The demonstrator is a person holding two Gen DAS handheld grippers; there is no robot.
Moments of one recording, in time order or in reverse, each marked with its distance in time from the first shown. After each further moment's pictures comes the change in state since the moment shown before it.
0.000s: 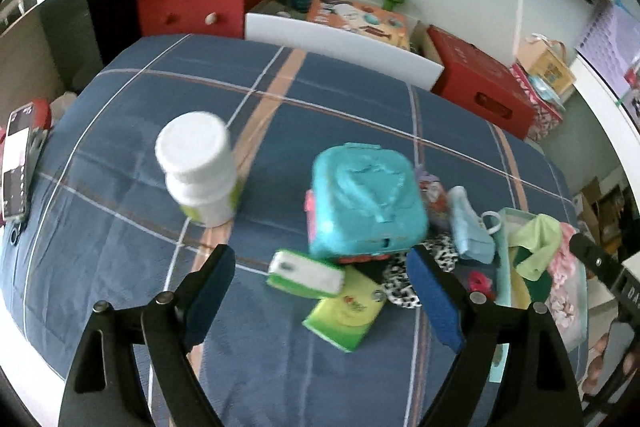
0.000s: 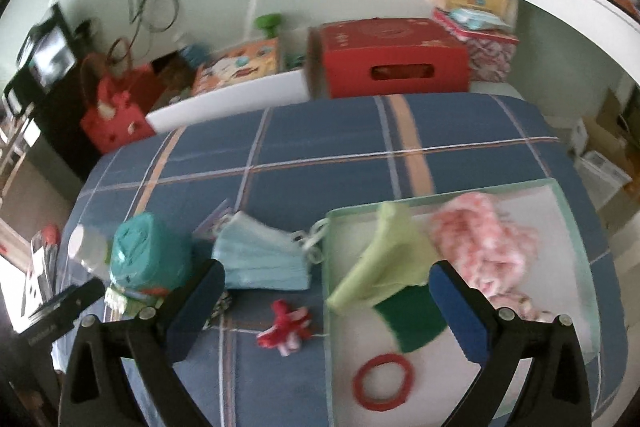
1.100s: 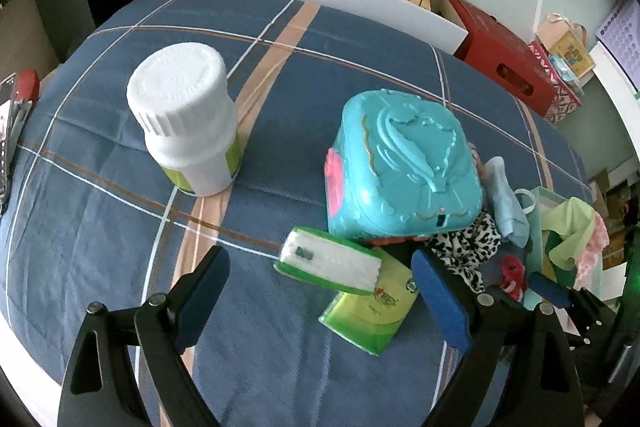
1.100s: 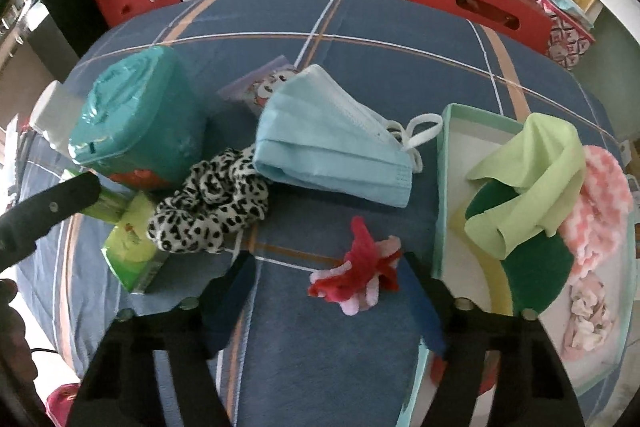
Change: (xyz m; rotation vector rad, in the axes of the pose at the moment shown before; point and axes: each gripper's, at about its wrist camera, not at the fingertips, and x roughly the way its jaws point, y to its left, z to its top) left arm 0.050 0.008 -0.010 -0.006 0.115 0.017; right arm 0.087 0.066 -0.058 -0.223 0.274 -0.028
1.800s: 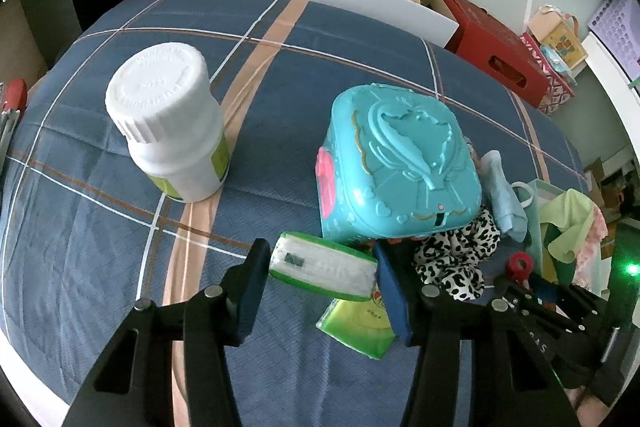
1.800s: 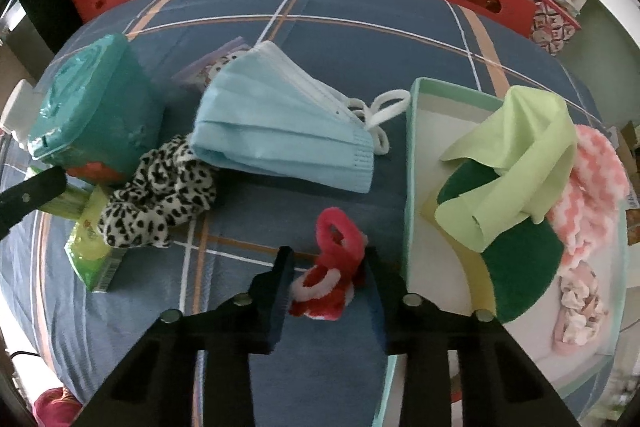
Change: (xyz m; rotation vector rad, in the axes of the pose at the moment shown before) left arm 0.009 -0.003 0.003 0.029 0.013 -0.034; right arm 0.018 -0.019 0.003 0.026 0.043 -0.070
